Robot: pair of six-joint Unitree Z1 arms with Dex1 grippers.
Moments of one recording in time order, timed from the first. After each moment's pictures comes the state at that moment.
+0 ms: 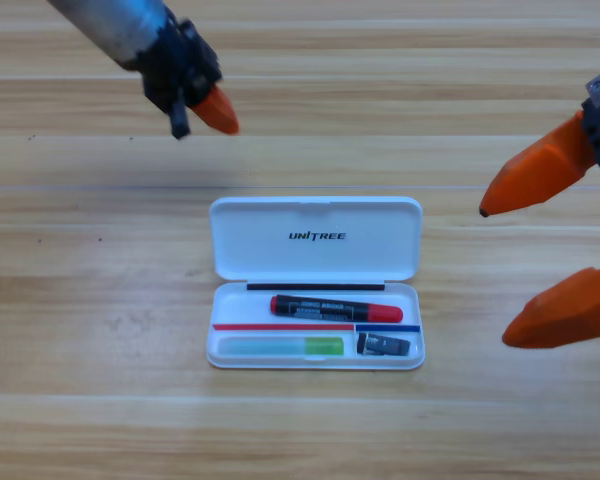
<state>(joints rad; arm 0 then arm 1) -0.42 2.11 -1.71 0.69 -0.31 0.84 0.87 1.44 -1.33 0.82 0.44 -0.44</state>
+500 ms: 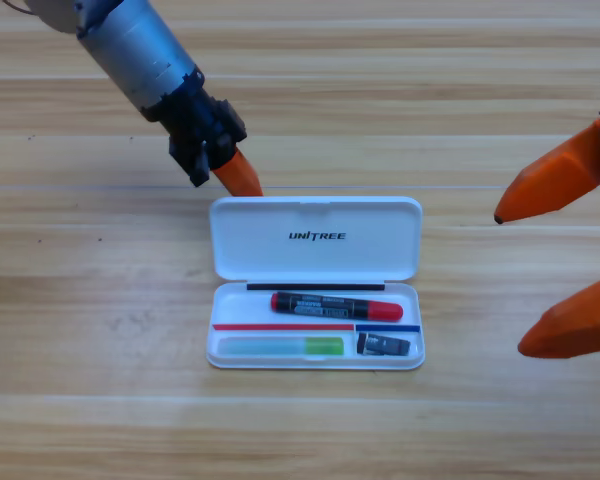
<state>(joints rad) -0.43 2.25 -1.84 0.98 -0.52 0.82 0.87 1.42 -1.29 0.80 0.44 -0.44</state>
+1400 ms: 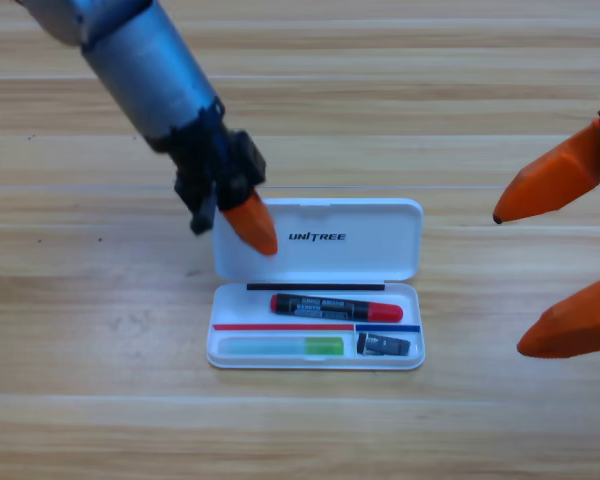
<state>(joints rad) -0.59 2.08 -1.71 1.01 -0.46 0.80 0.86 1.42 -1.29 0.80 0.44 -0.44</state>
